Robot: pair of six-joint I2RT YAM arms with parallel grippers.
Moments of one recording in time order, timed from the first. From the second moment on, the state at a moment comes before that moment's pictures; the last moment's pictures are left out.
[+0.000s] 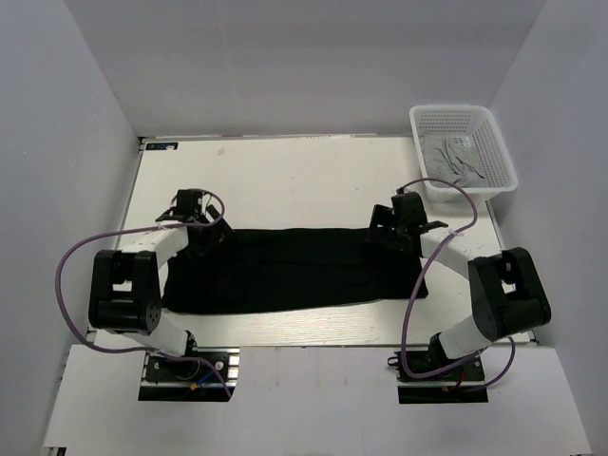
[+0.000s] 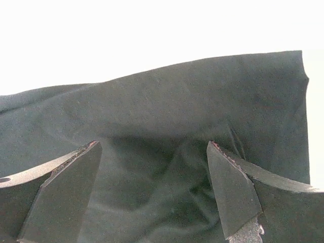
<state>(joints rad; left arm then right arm) -0.05 1.54 0.82 -0.37 0.02 -0.70 0.33 1.50 0.76 -0.15 0.03 0.48</state>
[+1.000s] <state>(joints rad) -0.22 2.87 2.45 0.21 0.42 -1.05 1.06 1.55 0.79 -0.25 -0.44 0.44</state>
